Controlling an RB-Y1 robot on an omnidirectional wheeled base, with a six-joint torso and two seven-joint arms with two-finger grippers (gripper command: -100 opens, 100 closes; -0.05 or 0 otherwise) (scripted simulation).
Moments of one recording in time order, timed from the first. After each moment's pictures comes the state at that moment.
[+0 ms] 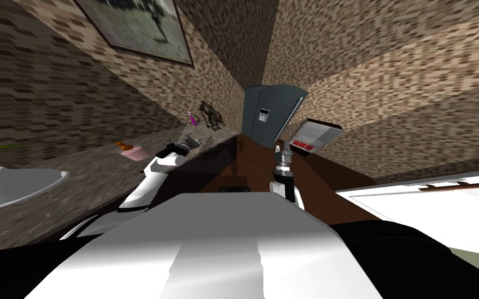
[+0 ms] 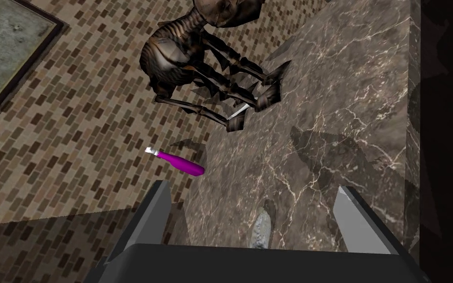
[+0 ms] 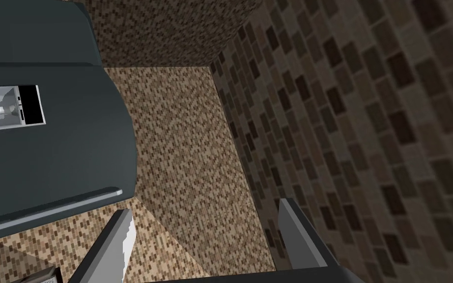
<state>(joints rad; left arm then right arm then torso) -0.05 0.64 0.06 -1.69 0.65 0.29 0.55 0.53 -0.04 -0.05 -2.24 0.05 -0.38 -0.10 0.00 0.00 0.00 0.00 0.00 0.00</state>
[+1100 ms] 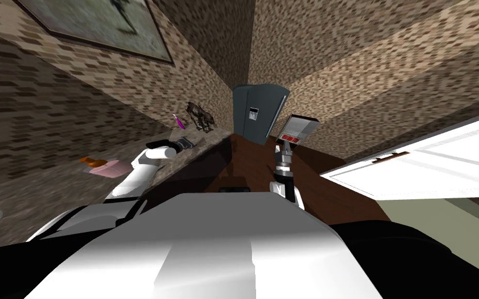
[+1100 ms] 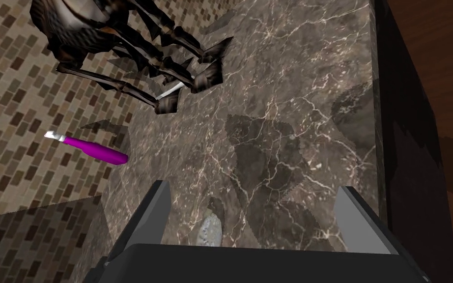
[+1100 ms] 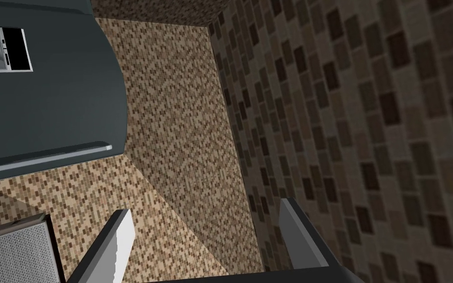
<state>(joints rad) -0.16 0.77 0.09 -1.53 0.81 0.57 0.69 0.53 -0.04 -0.05 -2.24 0.05 -0.38 -0.10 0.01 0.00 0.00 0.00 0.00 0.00</state>
